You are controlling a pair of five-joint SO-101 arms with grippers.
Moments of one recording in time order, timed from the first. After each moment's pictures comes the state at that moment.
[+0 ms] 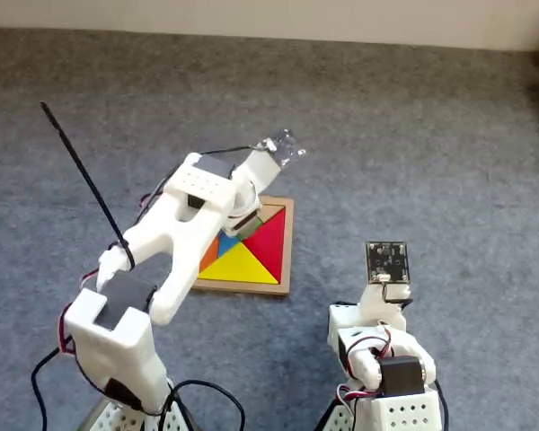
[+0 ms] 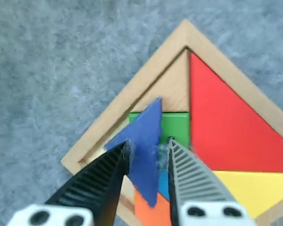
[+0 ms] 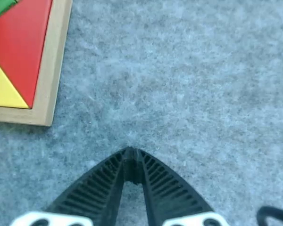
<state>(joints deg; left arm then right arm) 13.4 17.9 11.3 57.5 -24.9 -11.1 -104.5 96.0 71.7 -3.1</state>
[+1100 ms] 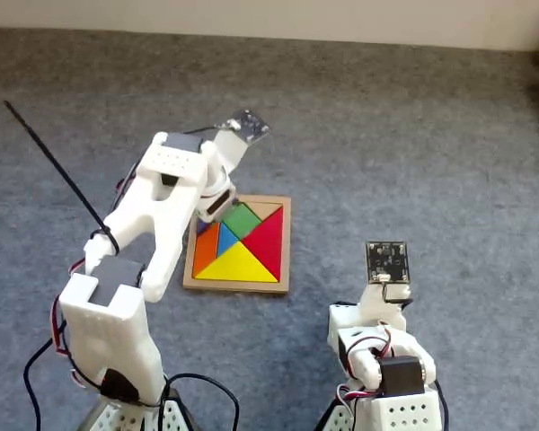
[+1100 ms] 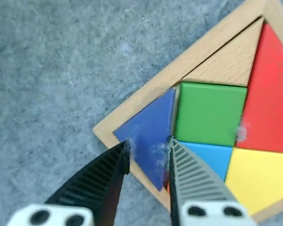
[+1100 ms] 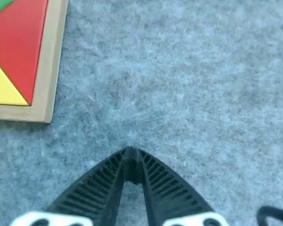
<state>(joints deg) 5.1 21.0 1.1 68.6 -24.3 -11.1 -104.6 96.0 71.7 -3.1</state>
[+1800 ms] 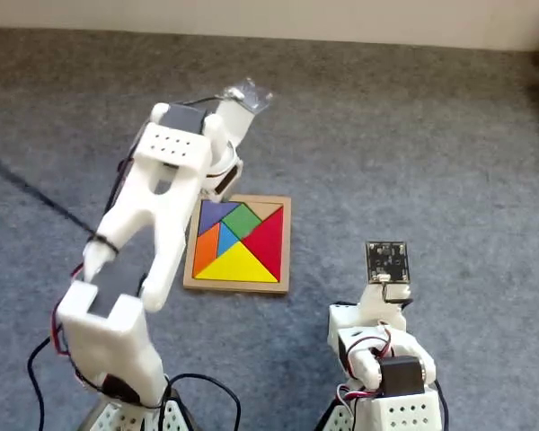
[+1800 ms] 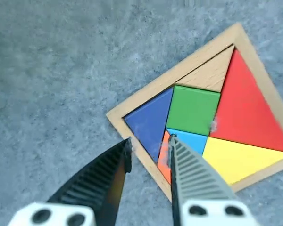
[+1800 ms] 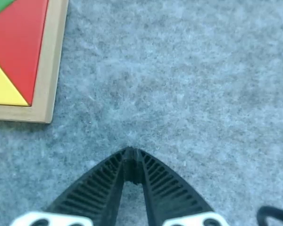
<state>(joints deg) 8.4 14.8 -10.8 82.6 -16.1 -11.1 -104.6 96.0 71.7 -3.1</state>
